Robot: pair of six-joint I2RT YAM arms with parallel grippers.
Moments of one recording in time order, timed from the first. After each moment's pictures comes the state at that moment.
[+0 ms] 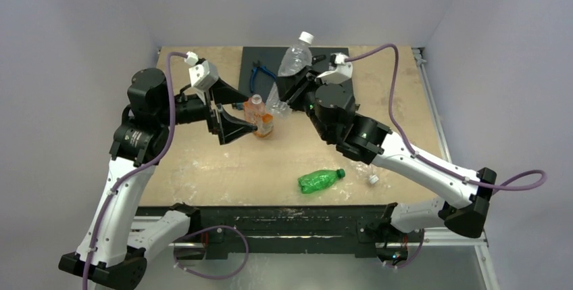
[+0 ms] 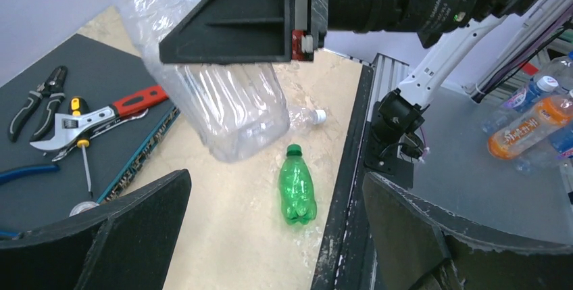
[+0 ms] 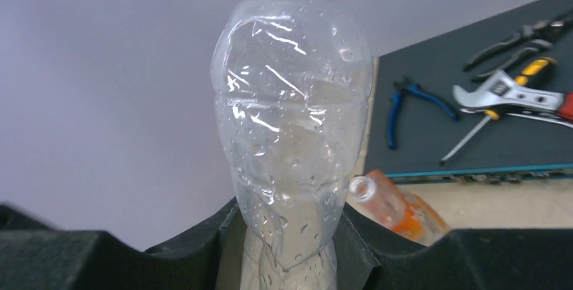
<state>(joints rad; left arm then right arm) -0.28 0.94 1.29 -0.52 0.97 -0.04 1.02 1.28 1.35 -0.20 0.68 0.84</state>
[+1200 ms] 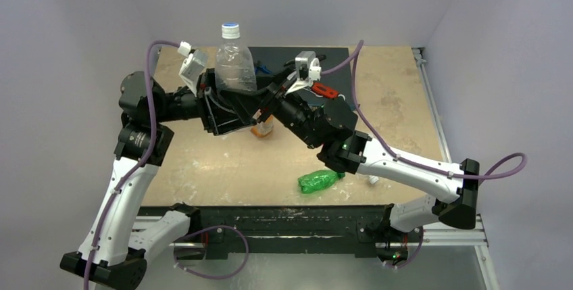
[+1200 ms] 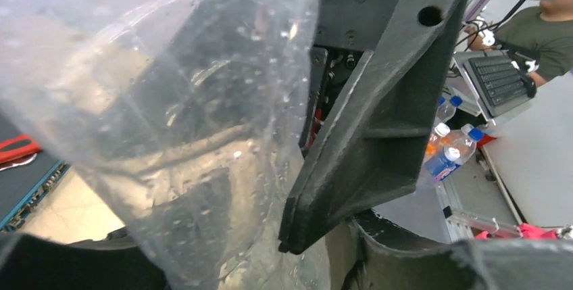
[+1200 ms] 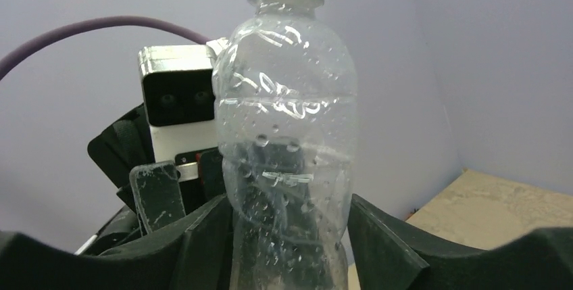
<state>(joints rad) -0.28 0.95 1.24 -0.11 1.16 -0.55 1.19 1.37 1.35 0.47 0.23 0.38</state>
